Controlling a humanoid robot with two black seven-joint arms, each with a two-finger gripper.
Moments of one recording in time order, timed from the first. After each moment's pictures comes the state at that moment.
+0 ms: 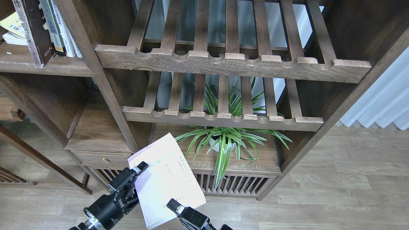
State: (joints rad) left arm 0.13 0.25 -0.88 -1.28 -0.47 -0.49 0.27; right arm -0.34 0.01 0.73 1.39 -0.03 0.58 -0.14
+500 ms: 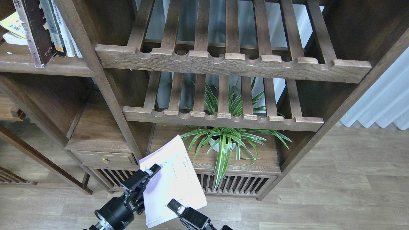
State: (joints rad) left arm 0.13 0.20 -0.85 -1.29 -0.47 -0.49 0.26; right arm -0.35 0.01 0.73 1.39 -0.04 0.58 -0.14
